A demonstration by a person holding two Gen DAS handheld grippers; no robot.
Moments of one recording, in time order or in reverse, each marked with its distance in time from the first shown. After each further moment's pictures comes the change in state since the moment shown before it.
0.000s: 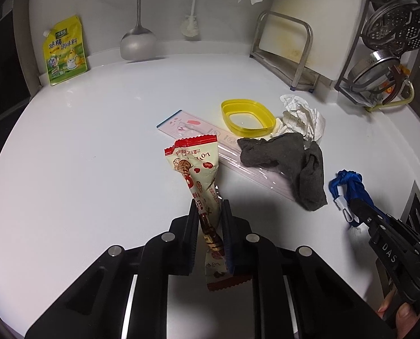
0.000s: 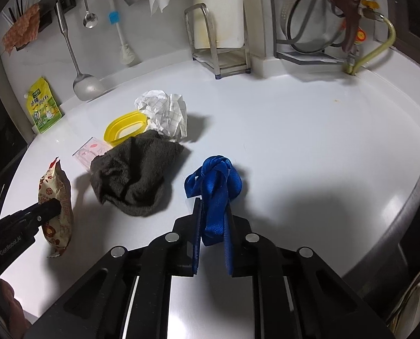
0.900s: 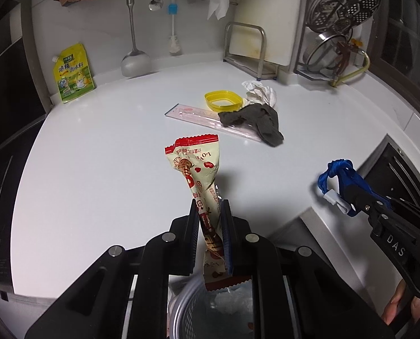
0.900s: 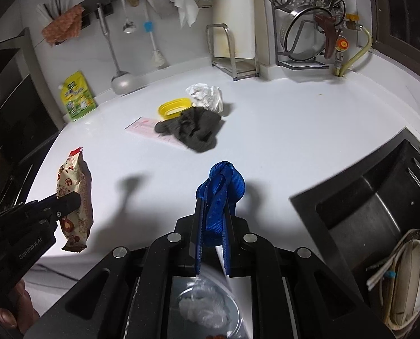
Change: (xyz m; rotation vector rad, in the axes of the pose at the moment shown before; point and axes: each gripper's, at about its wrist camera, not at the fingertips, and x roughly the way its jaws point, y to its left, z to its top) left arm -0.108 0.005 -0.078 0.159 -0.050 -0.029; right arm -0.118 0.041 -0.078 -0.021 -0.032 0.039
